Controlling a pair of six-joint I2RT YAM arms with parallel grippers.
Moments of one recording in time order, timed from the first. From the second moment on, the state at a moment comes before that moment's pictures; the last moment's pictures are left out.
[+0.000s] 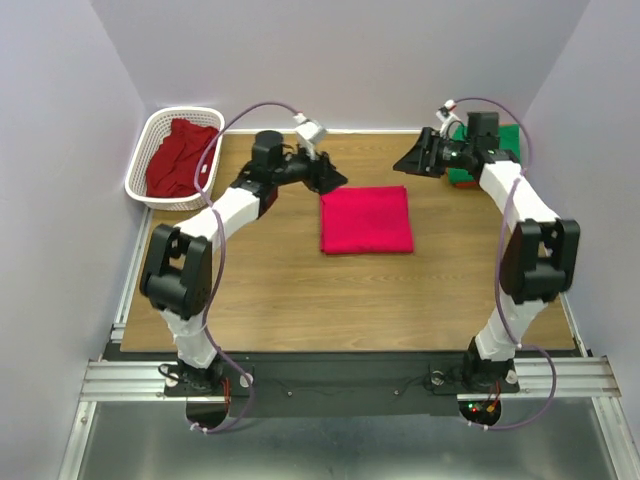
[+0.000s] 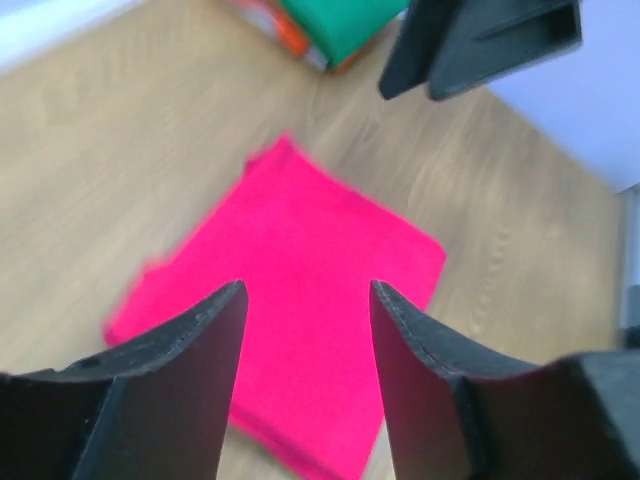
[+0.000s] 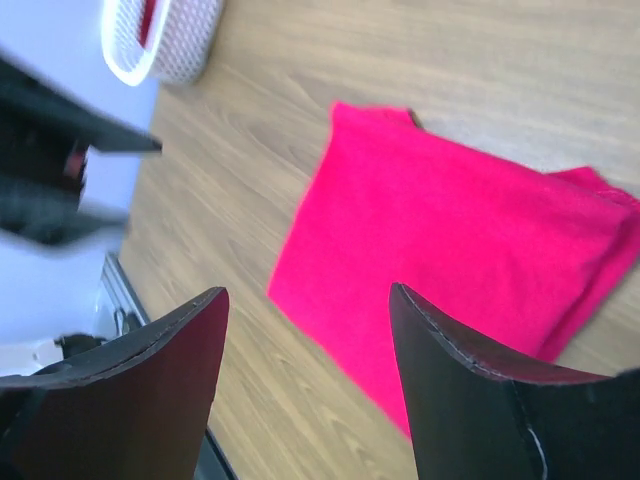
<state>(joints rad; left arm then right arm) -0.34 1.85 1.30 0.30 0.77 -0.23 0.02 1.90 1.58 -0.38 -0.89 0.30</state>
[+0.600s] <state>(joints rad) -0.96 2.02 1.35 0.00 0.10 0.64 -0.16 1.62 0.92 -0.30 -0.63 0.52</state>
